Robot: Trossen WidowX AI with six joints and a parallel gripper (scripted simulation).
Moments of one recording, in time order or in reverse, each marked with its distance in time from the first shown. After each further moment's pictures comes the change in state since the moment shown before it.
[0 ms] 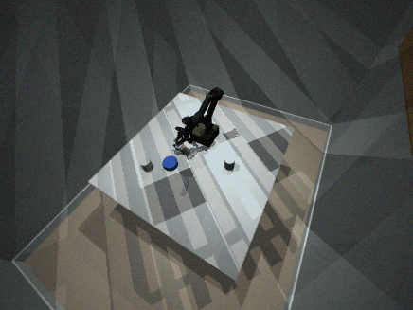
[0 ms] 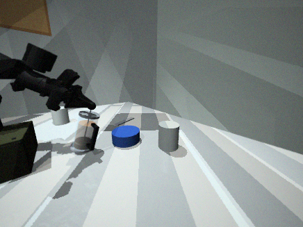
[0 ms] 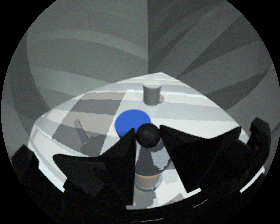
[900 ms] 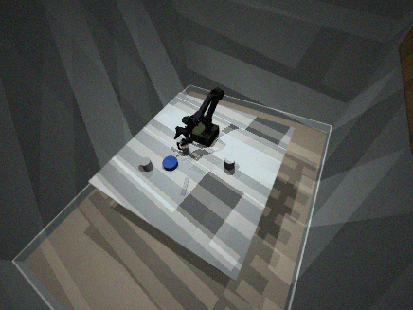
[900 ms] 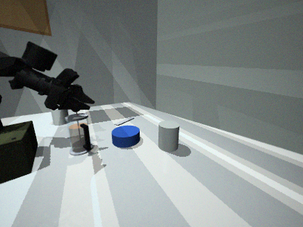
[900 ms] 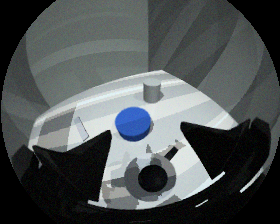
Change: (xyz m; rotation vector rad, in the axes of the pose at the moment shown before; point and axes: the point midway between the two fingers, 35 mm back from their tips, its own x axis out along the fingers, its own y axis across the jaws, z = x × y) arm -0.005 0.001 0.001 -0.002 0.024 0.003
